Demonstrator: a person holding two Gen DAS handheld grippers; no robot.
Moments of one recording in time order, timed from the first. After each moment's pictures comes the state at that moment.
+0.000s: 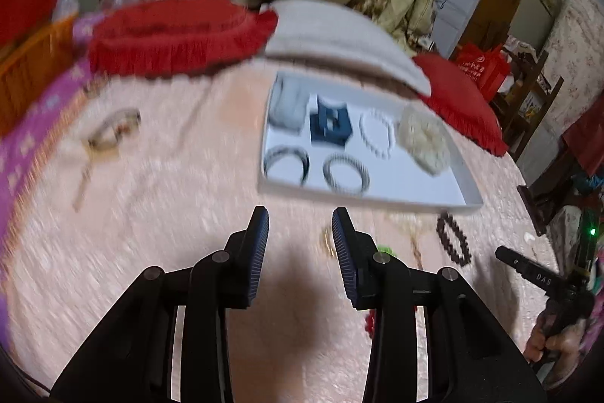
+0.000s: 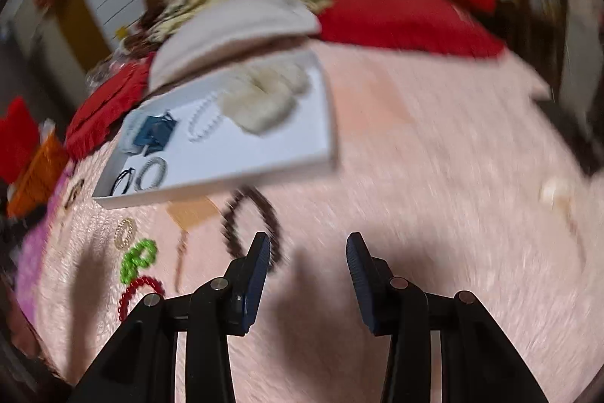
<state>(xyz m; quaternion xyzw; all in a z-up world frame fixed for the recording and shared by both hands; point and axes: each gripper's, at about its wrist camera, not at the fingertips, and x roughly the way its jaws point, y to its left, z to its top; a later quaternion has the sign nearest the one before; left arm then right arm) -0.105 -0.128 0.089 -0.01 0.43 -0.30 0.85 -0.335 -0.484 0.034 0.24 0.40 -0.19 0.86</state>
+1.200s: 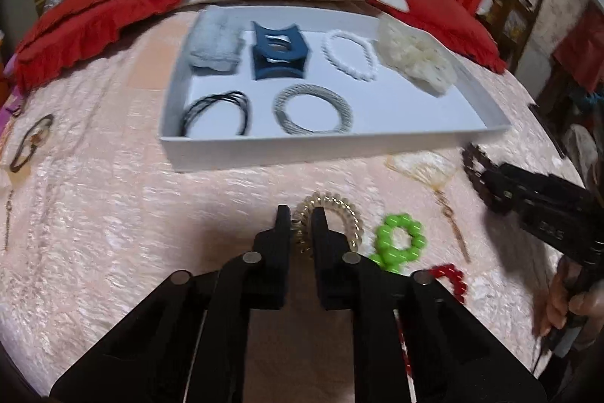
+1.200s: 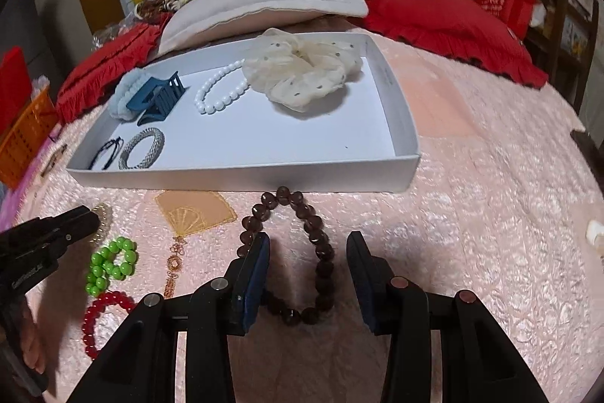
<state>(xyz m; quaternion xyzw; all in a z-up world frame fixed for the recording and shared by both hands) -0.100 -0.203 0.021 0.11 0.44 -0.37 0.81 -0.259 -0.440 0.003 0.12 0.42 -0.18 0.88</state>
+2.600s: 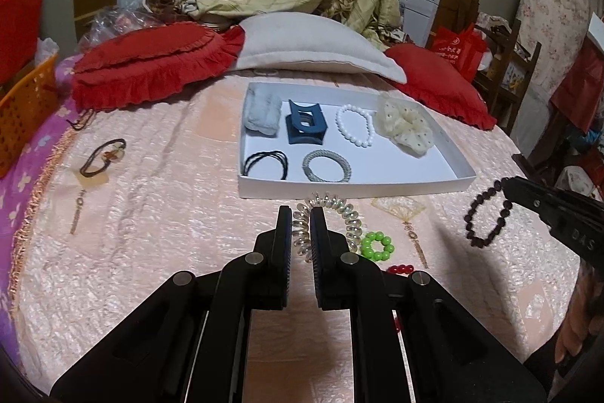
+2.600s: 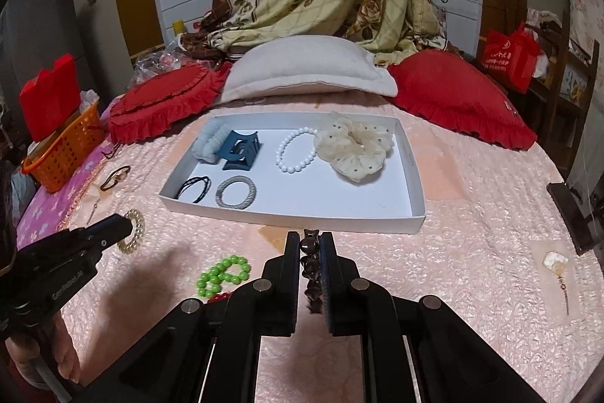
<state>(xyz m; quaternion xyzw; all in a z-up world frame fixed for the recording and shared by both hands) -0.133 -0.135 0.092 0.05 0.36 -0.34 0.87 -0.294 -0.367 0.103 0.10 0.35 -0.15 0.92</state>
